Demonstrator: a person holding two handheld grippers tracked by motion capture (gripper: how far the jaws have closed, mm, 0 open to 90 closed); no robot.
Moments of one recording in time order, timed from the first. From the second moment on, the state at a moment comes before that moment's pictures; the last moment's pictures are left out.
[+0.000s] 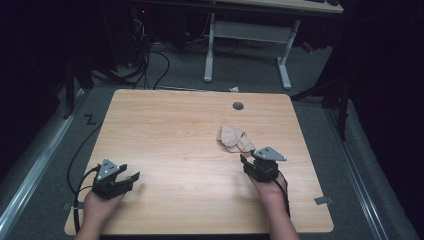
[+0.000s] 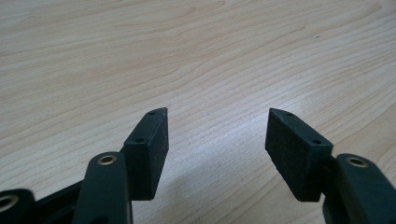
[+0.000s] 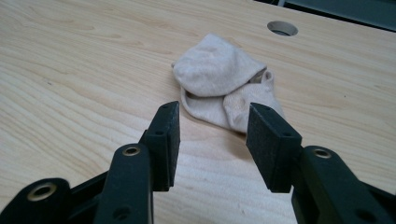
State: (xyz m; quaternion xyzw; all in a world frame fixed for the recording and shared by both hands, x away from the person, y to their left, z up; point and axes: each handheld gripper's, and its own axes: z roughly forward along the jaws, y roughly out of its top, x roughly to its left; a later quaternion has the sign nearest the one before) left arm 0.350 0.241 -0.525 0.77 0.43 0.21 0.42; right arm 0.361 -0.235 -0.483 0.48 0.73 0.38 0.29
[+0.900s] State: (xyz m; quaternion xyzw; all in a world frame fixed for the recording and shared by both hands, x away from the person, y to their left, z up) left arm 0.351 0.244 -0.525 0.78 0.43 0.20 0.42; right arm 0.438 -0.240 -0.492 0.53 0.74 0.33 0.26
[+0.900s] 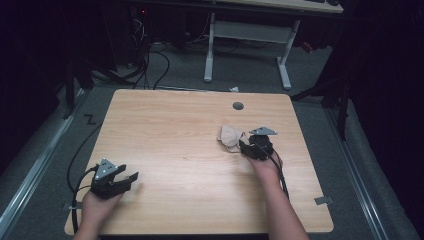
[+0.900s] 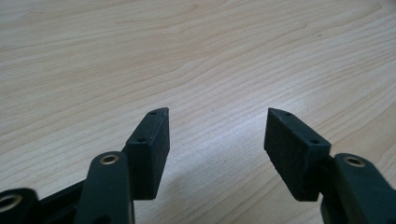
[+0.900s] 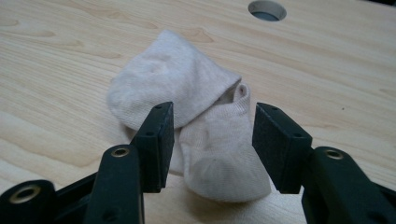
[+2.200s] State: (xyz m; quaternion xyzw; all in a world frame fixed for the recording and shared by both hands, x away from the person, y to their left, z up) left arm 0.349 0.230 -0.527 0.79 0.41 0.19 0.41; right arm 0.408 -0.221 -0.500 0.49 0.77 0.34 0.23
